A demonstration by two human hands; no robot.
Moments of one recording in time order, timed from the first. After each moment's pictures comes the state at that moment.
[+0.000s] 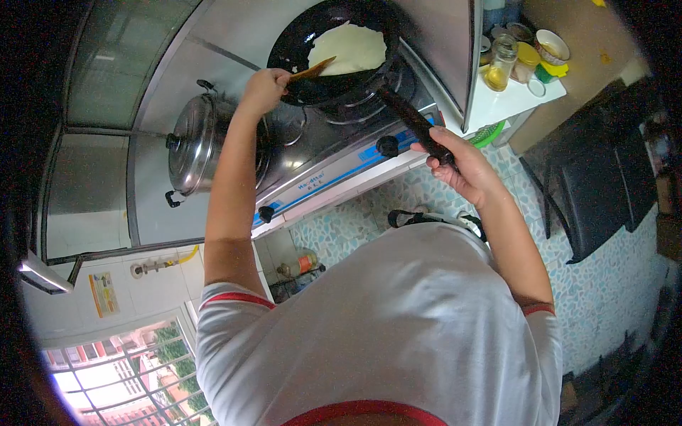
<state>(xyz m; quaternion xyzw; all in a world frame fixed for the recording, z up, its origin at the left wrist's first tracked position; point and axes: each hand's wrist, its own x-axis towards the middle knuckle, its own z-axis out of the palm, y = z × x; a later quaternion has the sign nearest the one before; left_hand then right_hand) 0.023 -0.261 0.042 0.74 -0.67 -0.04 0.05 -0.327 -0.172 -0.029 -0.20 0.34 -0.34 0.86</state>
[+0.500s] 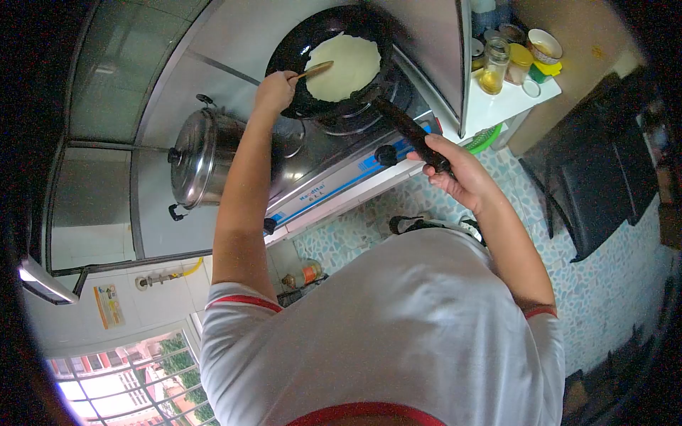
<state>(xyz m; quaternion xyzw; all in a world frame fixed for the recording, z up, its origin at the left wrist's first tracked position) 0.014 -0.294 0.017 0.74 -0.67 0.03 0.03 -0.327 -0.172 -0.028 -0.19 0.33 -0.34 0.86</state>
